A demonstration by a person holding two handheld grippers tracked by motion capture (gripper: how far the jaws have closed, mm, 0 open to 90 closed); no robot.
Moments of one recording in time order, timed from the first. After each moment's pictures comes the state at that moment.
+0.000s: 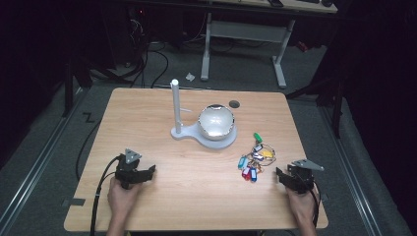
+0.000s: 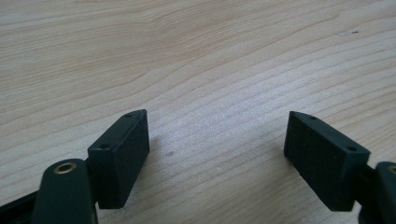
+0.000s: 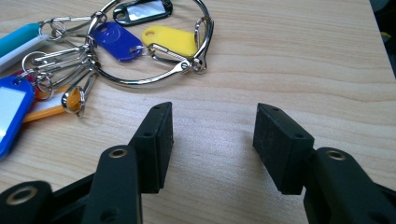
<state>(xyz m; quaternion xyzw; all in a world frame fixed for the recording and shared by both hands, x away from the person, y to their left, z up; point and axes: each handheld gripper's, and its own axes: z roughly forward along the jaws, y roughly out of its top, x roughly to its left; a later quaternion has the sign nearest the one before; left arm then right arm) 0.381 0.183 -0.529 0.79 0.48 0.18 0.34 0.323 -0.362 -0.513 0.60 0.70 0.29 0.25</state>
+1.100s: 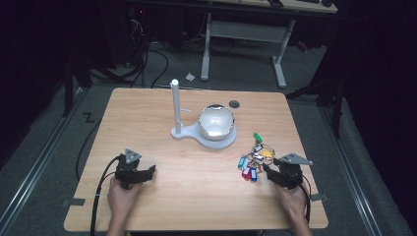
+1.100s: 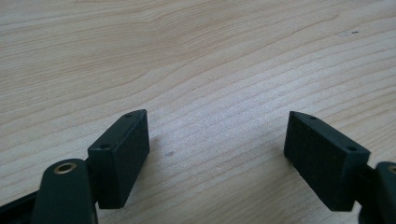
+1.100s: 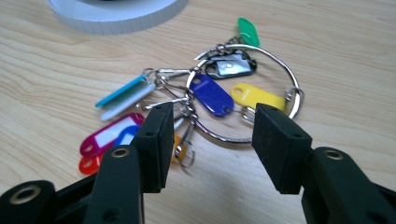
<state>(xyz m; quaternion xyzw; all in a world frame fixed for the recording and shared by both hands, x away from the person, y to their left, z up) 0.381 0.183 -0.529 0.79 0.48 0.18 0.34 0.333 -0.319 -0.489 0.53 0.74 0.33 0.24</state>
